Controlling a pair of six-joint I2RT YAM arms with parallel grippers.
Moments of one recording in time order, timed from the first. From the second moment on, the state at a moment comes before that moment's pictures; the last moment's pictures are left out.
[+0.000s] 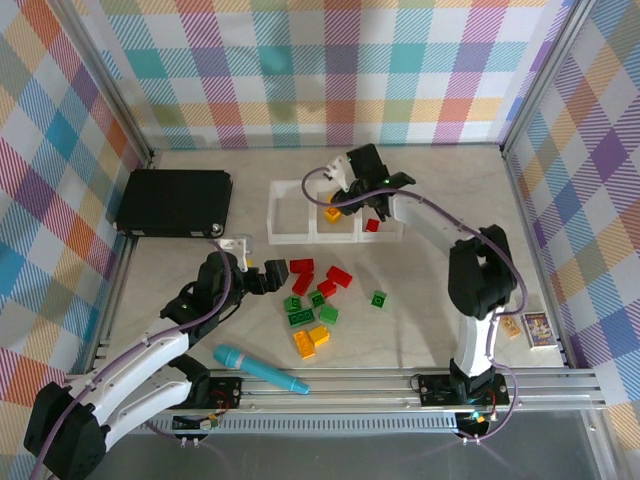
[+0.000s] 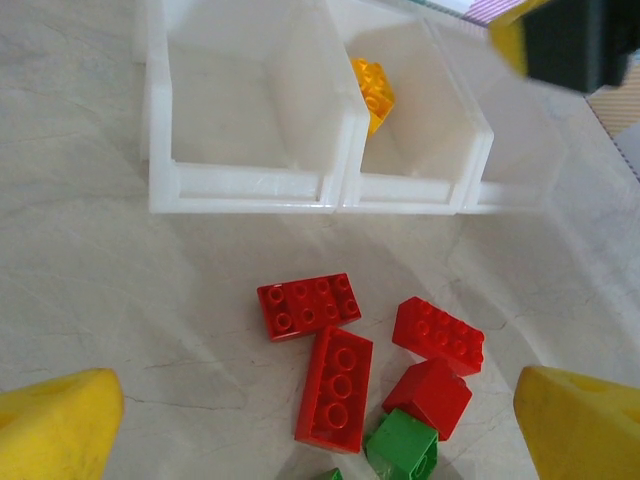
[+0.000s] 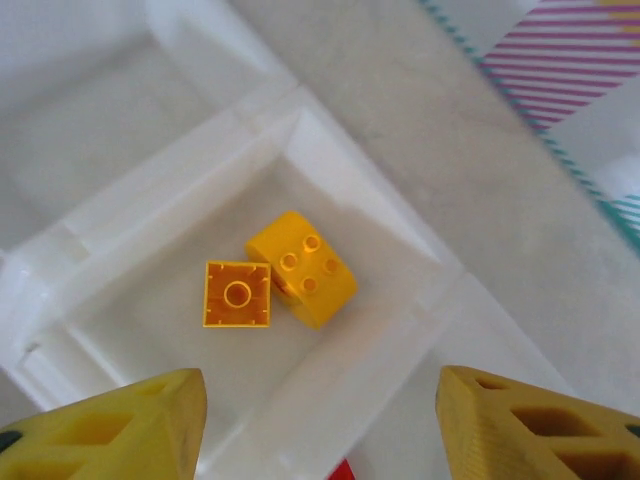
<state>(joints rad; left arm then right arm) -0.55 0.85 0.46 -0.11 -0.02 -0.52 0.54 1.87 1.58 -0.49 0.04 -0.39</state>
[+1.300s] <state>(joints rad) -0.84 1.36 0.86 -0.19 0.11 -0.47 0.39 0.98 0.89 -0.81 0.31 0.91</state>
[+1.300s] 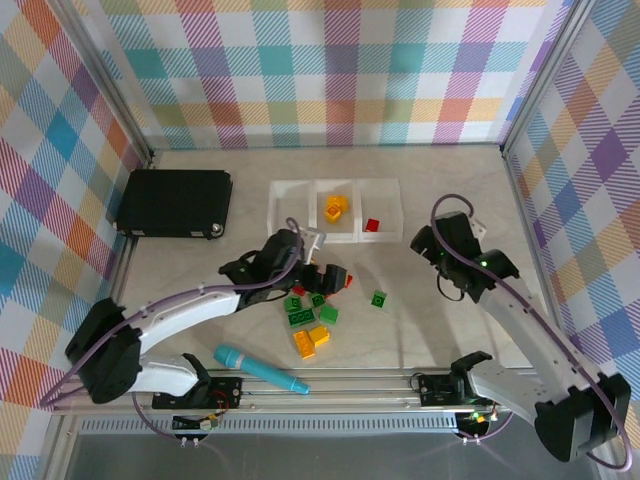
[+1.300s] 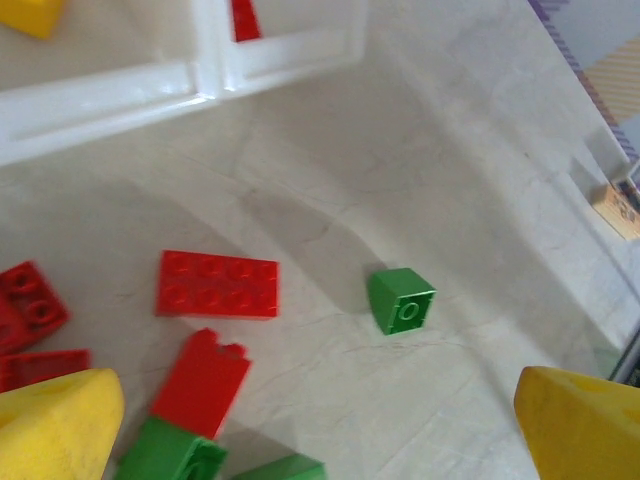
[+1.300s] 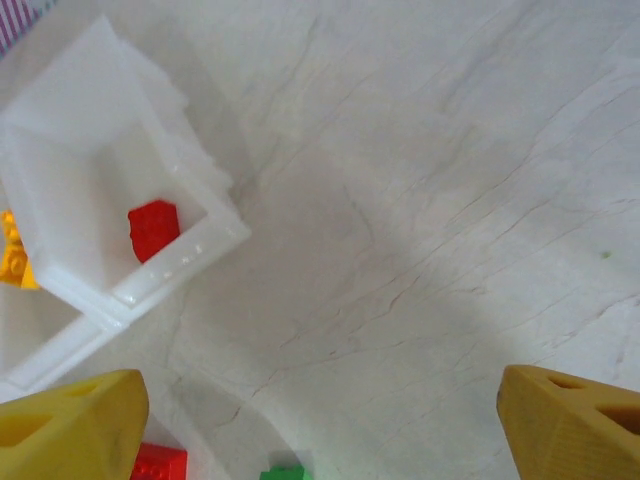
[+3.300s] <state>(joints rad) -1.12 2.19 1.66 -0.72 -0.14 -0.60 0.36 0.65 0.74 -0.86 0.36 0.77</state>
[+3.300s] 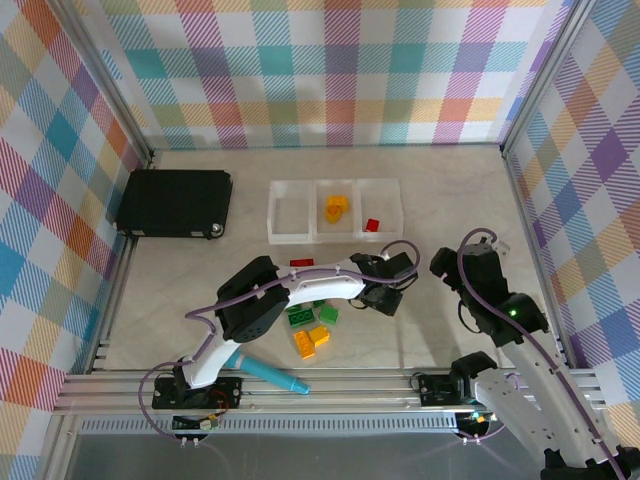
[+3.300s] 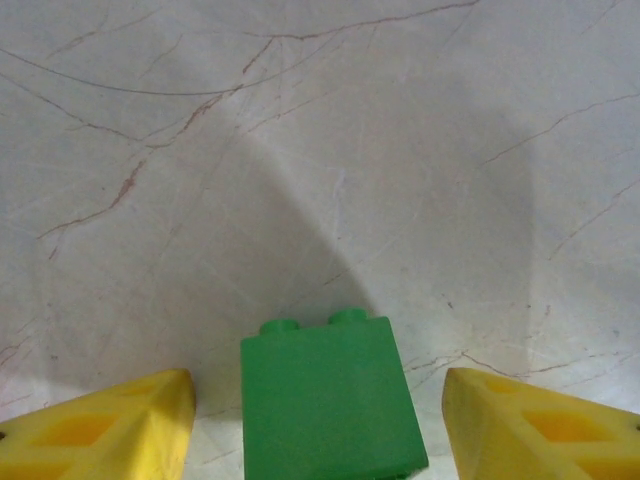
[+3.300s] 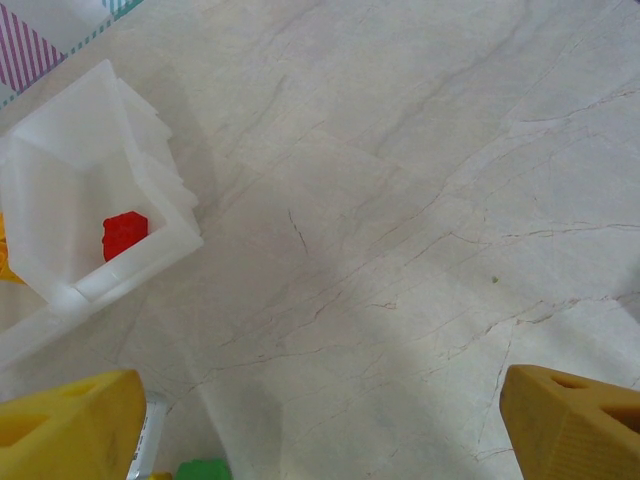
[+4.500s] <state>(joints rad) -0.73 1.88 1.70 -0.82 -0.30 -0.50 0.36 0.63 0.65 -0.77 0.38 0.75</state>
